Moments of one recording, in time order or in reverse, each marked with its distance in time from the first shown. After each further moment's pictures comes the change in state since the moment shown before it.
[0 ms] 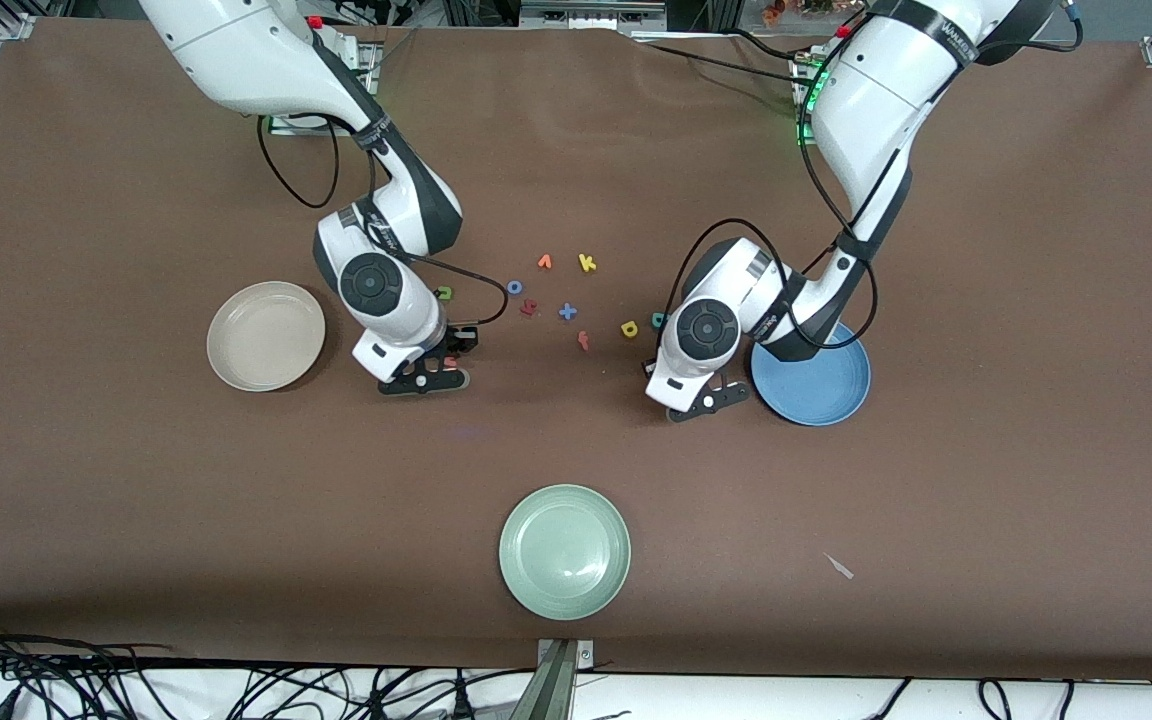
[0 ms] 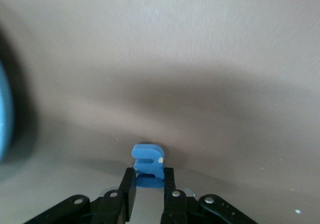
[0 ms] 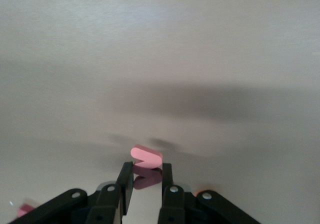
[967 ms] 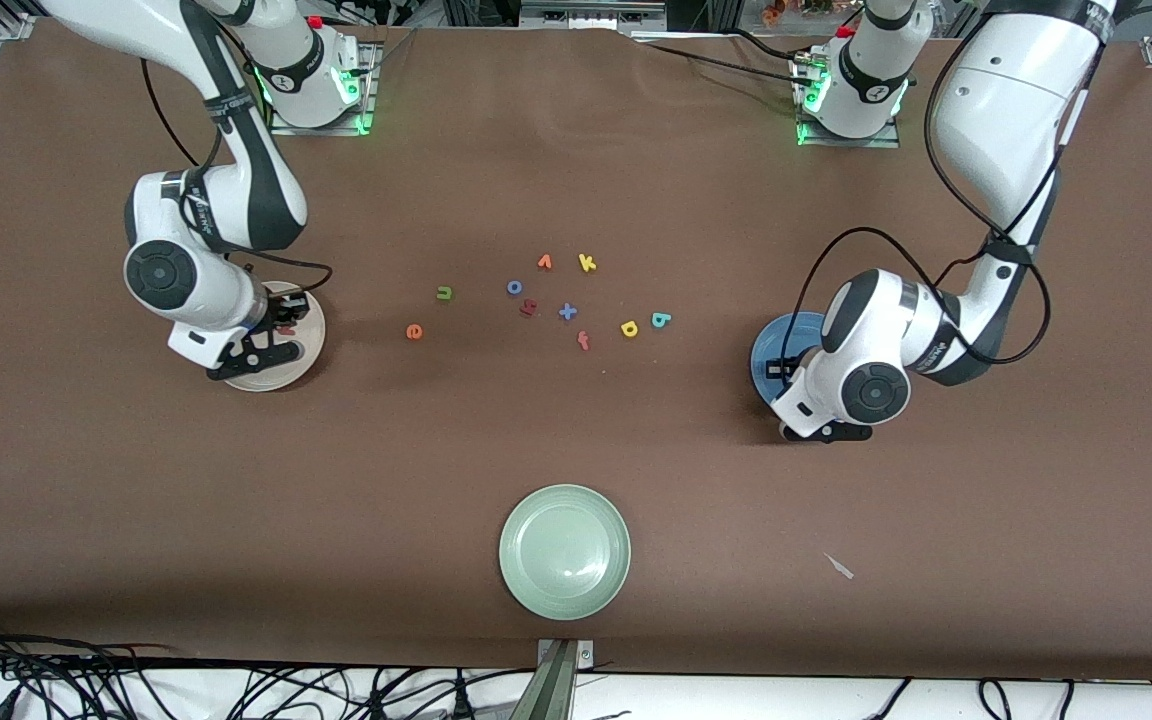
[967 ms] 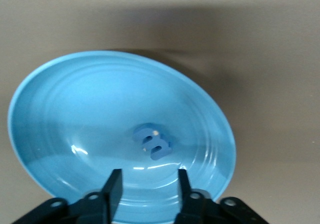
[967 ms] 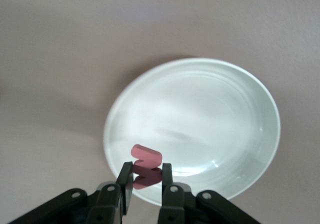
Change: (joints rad) left arm 0.263 -0.071 0.001 -0.066 0.001 -0.214 0.558; right arm -0.009 -0.252 -0.370 -0.310 -0.001 -0.062 -0.547
